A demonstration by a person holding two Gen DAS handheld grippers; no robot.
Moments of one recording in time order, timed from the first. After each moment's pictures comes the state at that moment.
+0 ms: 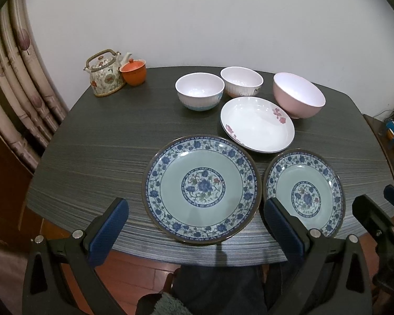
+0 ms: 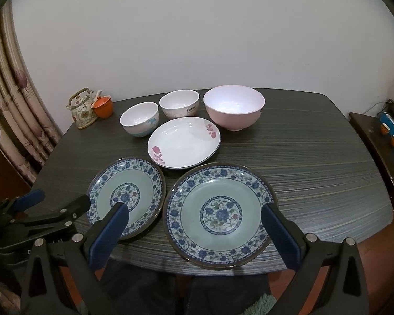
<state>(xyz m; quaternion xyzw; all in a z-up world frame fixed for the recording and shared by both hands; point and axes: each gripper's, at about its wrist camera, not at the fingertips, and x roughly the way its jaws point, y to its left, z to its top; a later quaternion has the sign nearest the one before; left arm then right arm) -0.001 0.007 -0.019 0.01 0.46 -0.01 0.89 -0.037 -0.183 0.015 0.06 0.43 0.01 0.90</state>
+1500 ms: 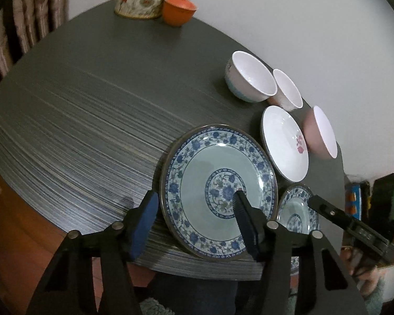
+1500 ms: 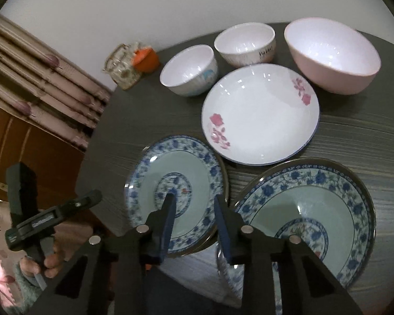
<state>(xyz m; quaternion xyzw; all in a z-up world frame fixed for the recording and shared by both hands) 0.056 0.133 -0.078 -0.24 0.54 -0.03 0.80 0.104 -0.159 -0.073 0.15 0.57 0.22 0.77</state>
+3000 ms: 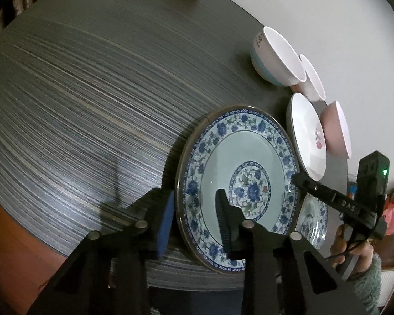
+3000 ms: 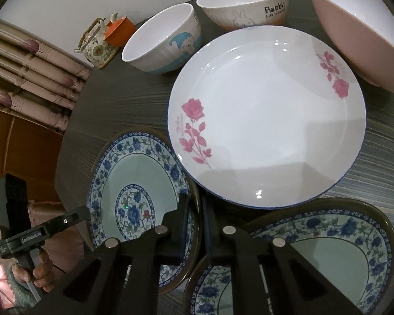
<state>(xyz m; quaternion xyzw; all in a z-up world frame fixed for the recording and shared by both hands) 0.081 0.149 -0.138 -0.27 0.59 -0.04 0.76 0.164 -0.136 -0.141 0.13 0.62 0.22 0.74</state>
